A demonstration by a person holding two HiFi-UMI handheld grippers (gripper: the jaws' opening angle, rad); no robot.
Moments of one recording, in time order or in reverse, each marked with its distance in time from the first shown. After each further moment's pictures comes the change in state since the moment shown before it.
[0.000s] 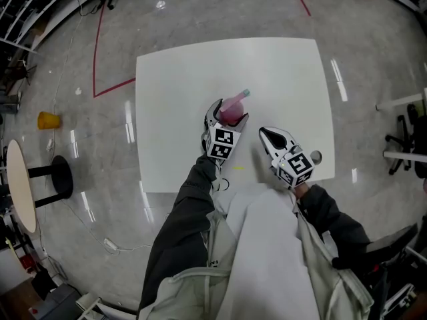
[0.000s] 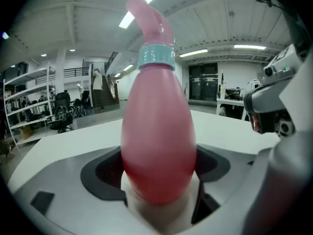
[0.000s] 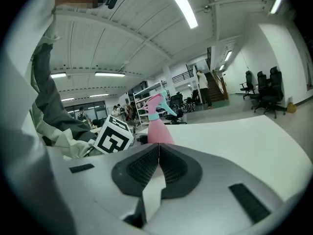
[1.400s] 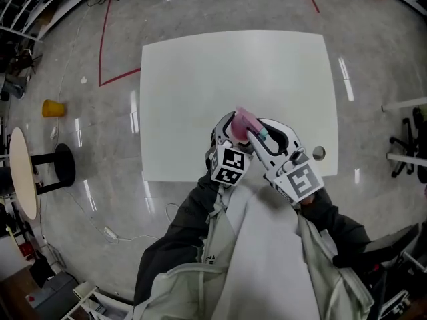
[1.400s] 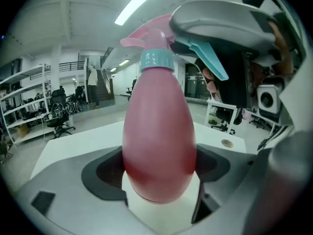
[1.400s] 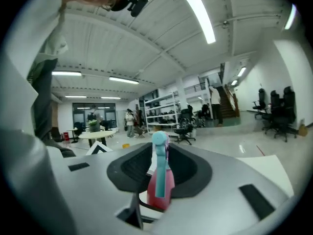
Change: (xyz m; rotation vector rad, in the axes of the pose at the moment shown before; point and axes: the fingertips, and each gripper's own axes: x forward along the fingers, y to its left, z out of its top) left arm -0.084 -0.075 0.044 -0.014 0.066 -0.060; right arm -0.020 0.085 0.136 -0.136 -0.137 0.088
